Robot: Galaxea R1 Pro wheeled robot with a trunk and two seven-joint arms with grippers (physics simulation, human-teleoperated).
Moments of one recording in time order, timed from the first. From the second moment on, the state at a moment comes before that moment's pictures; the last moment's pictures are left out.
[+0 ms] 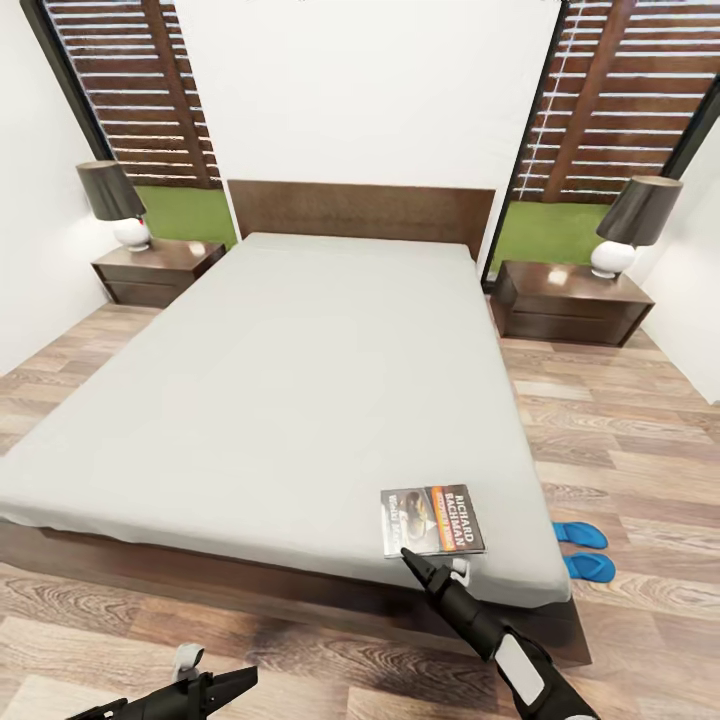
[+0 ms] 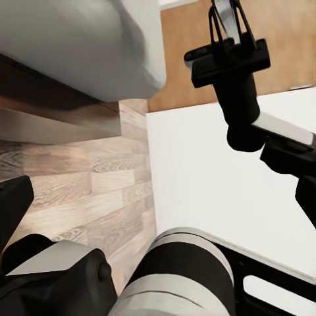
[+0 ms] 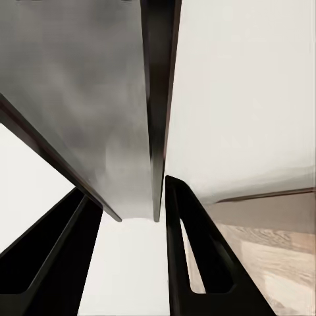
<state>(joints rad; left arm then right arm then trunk) -0.53 0.25 -0.34 -0.02 0.64 0.01 -1.55 -0.48 0.04 -0.18 -0.45 -0.65 0.36 1.06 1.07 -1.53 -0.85</state>
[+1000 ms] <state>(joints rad) -0.53 0.25 -0.34 -0.02 0.64 0.01 -1.49 -0.48 0.04 0.16 -0.56 -0.62 0.52 1.06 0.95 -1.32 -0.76</state>
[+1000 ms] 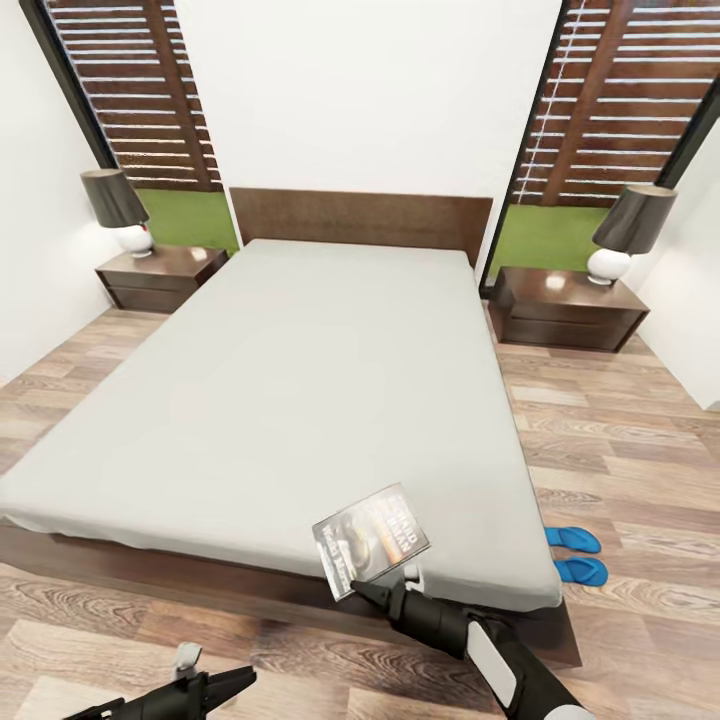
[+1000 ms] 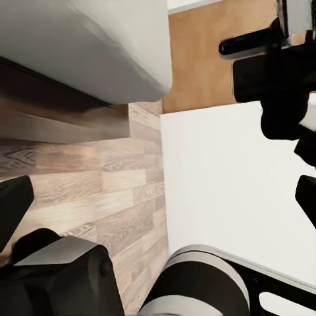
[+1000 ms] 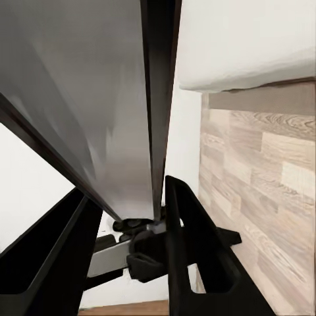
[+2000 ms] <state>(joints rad) -0.53 0.25 -0.34 -0.02 0.64 0.01 -1.46 -0.47 0.03 0.20 -0.42 -0.57 0.50 1.07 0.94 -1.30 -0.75</state>
